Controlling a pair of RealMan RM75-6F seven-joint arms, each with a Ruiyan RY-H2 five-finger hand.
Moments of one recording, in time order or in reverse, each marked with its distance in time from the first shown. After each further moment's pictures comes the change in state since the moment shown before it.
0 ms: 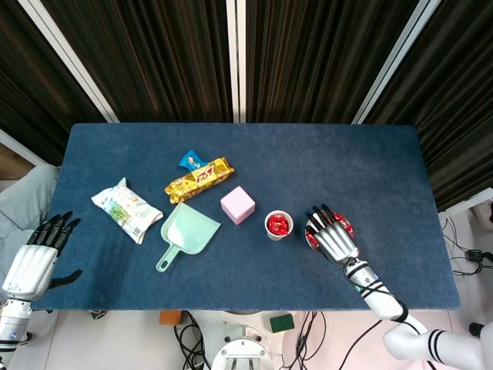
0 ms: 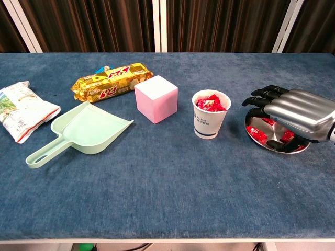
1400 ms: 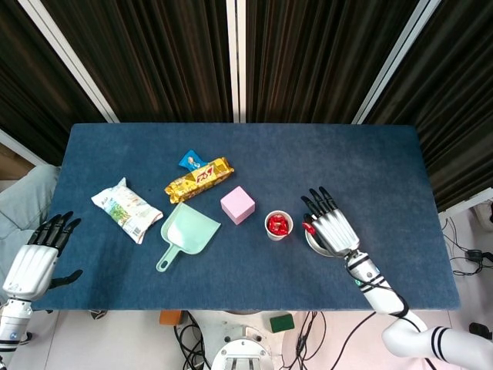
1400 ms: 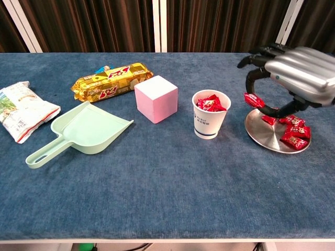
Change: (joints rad) left arm 0.000 0.000 0.001 -0.001 0.003 0.001 0.002; right arm 0.014 0.054 0.085 -0.125 -0.061 0.107 0.037
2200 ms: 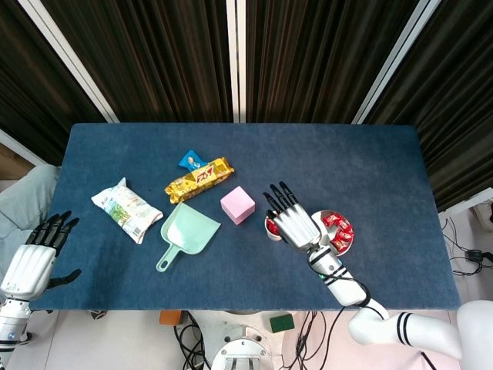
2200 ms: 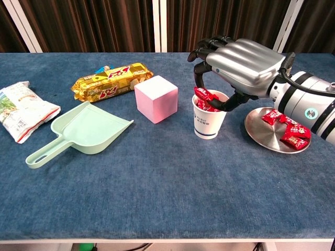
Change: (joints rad) left arm 0.001 0.003 -0.001 0.008 0.000 0.004 -0.017; right arm 0.121 -0.143 0.075 -0.020 0.085 -0.084 -0.180
